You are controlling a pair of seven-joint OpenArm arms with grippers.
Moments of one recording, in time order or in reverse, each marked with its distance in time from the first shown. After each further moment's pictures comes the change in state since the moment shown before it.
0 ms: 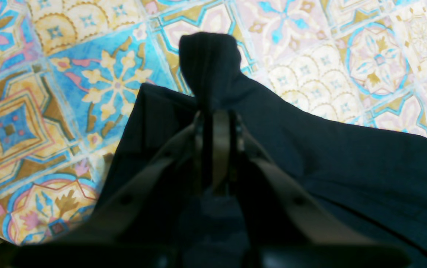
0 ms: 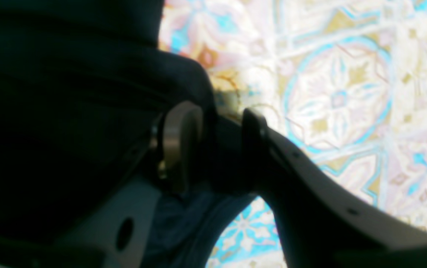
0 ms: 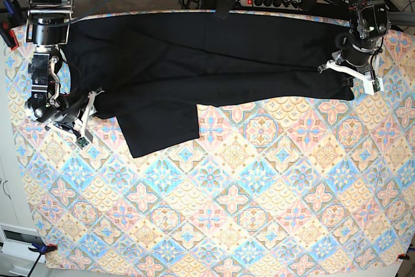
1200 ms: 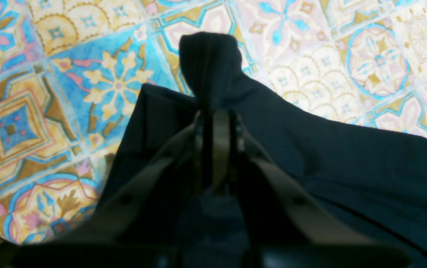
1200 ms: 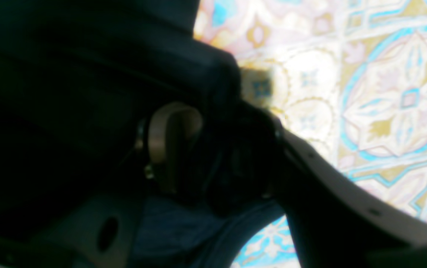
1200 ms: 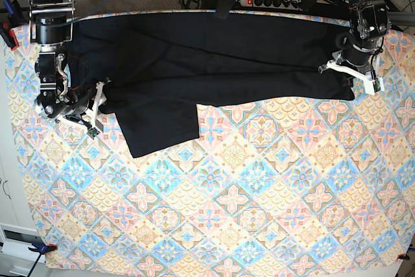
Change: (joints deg) left arm 0.0 0.0 -0.1 0.0 0.0 0.0 0.0; right arm -0.3 0.0 -5.0 -3.1 0.0 -0.2 -0.2
